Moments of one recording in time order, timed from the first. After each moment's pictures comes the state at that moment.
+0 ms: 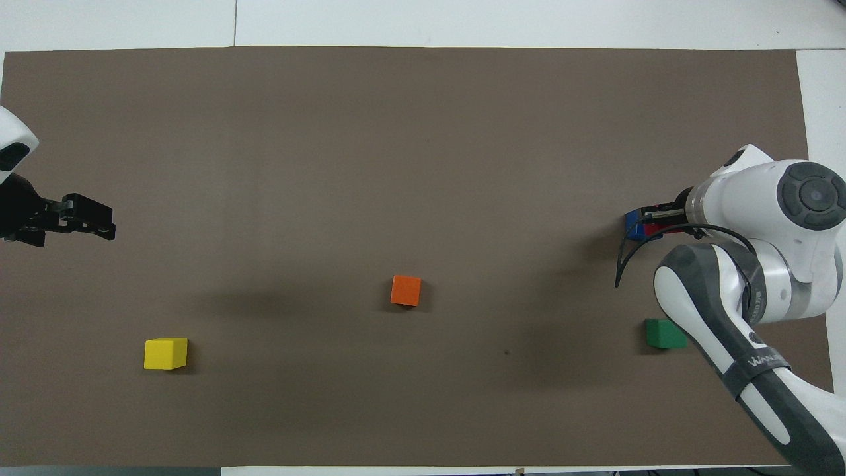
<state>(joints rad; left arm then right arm) 0.07 0.01 -0.07 -1.71 0.03 1.59 -0.02 -0.03 0.10 0.04 -2.18 -0.11 2.41 0.05</state>
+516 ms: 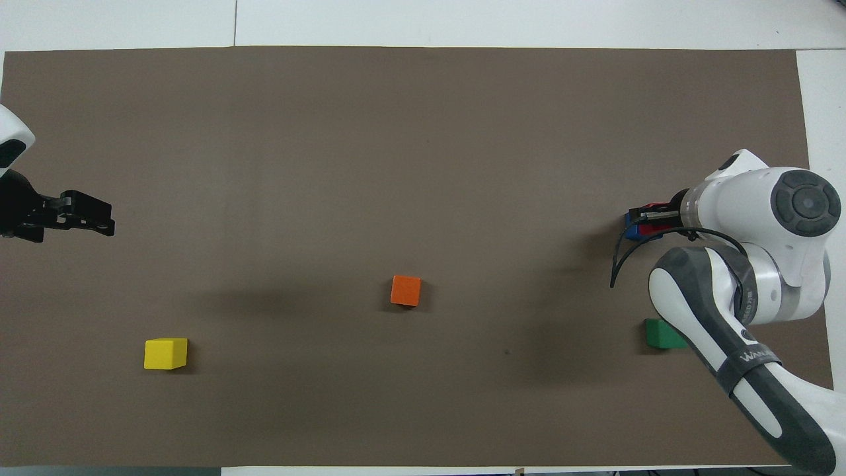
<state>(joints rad) 0.07 0.01 -0.07 -1.70 0.02 1.60 -0.02 -0.03 0.11 0.04 -2.20 -0.10 2.44 0.05</state>
